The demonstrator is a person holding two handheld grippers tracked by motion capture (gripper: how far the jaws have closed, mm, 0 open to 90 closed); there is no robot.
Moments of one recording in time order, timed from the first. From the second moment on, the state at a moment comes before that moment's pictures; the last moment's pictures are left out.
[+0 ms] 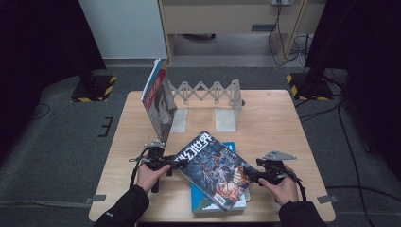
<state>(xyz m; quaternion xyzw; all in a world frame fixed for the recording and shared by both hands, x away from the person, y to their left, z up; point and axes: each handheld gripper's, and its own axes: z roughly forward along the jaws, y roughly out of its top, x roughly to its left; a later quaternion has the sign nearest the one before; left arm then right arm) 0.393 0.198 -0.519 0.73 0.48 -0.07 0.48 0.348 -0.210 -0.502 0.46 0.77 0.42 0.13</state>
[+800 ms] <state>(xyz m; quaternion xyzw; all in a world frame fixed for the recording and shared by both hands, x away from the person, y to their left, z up) 0.386 0.196 -0.500 0.71 0.47 -0.11 0.50 0.349 -0.210 -0.504 0.46 0.77 0.42 0.13</state>
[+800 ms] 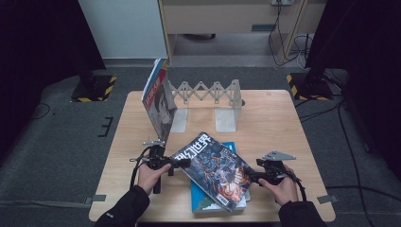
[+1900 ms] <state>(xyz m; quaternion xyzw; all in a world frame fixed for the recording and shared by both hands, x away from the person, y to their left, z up) 0.372 0.203 -0.446 0.67 0.49 -0.10 0.56 0.352 -0.224 -0.501 0.48 0.76 0.42 0.15</state>
